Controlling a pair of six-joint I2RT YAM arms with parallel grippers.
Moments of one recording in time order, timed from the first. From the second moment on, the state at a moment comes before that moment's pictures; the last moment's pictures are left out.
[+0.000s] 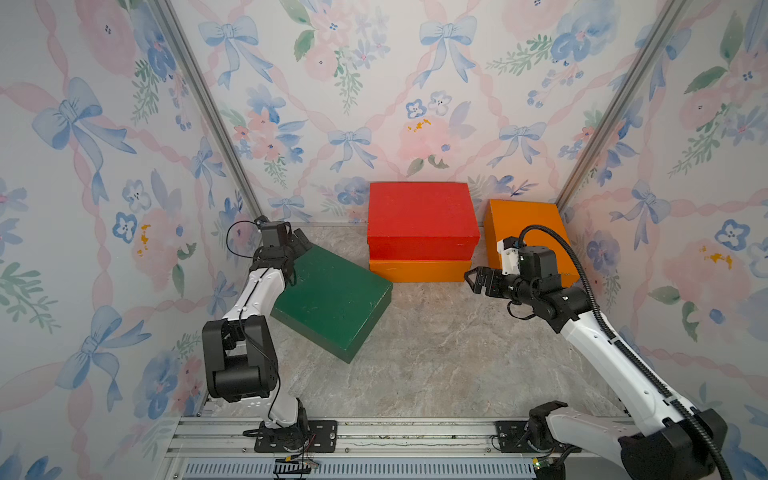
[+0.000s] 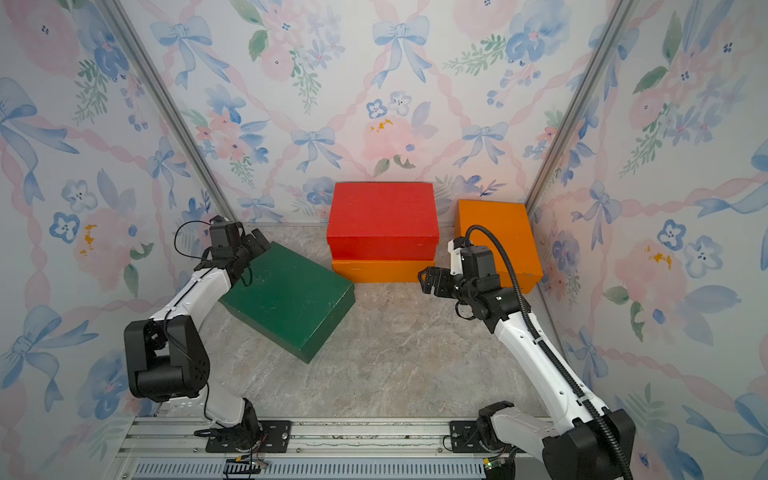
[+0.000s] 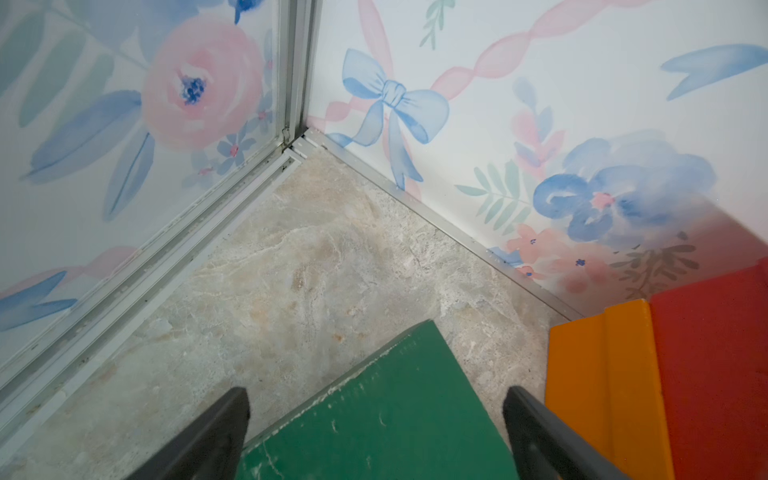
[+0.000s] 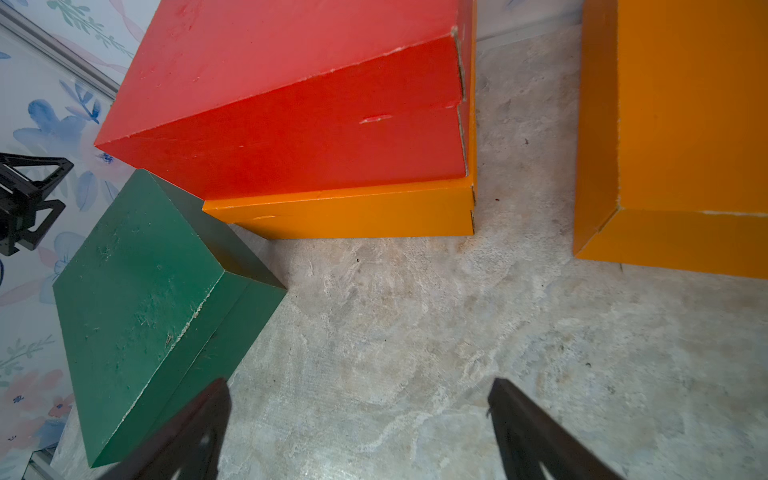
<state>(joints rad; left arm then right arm) 0.12 1.63 1.20 -0.14 -0.11 -0.47 0.32 1.15 1.06 -0.57 -0.15 0.40</state>
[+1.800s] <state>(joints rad) -0.04 1.45 0.87 -0.07 -0.09 -0.49 0.42 1.12 1.01 -0.55 -0.18 0.41</state>
